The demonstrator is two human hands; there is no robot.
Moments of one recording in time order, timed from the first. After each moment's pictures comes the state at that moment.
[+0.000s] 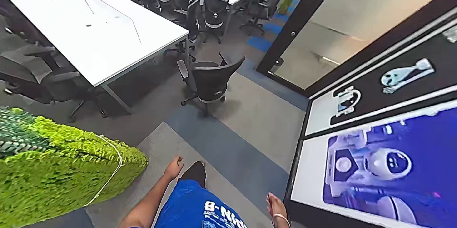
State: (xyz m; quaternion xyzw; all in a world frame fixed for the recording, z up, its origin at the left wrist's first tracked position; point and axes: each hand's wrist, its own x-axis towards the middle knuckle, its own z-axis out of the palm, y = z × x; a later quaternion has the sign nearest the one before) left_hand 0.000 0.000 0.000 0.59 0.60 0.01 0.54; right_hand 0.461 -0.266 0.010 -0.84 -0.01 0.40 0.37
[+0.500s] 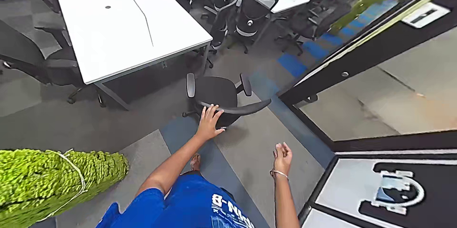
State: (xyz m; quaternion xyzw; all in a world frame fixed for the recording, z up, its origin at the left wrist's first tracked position) left_hand 0.259 0.435 0.142 0.79 0.51 0.32 0.15; right_hand 0.591 0.323 0.156 -0.74 -0.27 0.27 0.55
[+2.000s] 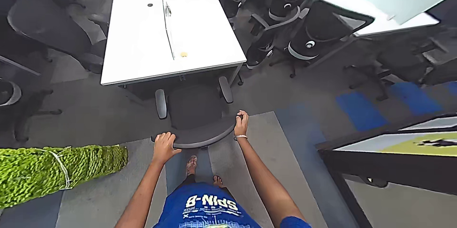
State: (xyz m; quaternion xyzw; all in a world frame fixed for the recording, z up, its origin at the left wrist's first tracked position) left_hand 0.142 0.584 0.115 0.62 0.78 0.11 -0.01; right_hand 0.428 0.843 0.082 -0.55 -0.63 0.37 0.41
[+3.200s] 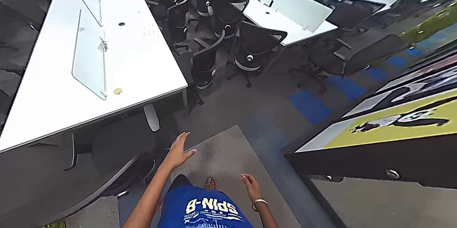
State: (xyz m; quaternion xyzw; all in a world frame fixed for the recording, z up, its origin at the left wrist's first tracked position) left_hand 0.432 0.943 0.168 0.59 0.69 0.17 0.39; right_hand 0.845 0.900 0.040 -0.71 -0.40 0.54 0.19
